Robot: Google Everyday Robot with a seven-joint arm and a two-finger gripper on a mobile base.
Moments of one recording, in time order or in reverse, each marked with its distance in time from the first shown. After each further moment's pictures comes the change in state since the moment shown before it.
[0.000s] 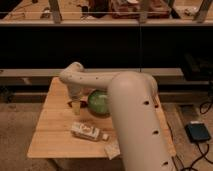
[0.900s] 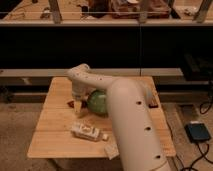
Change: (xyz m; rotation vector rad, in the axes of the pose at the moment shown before) arm 0.017 0.013 0.029 0.088 0.079 -0.040
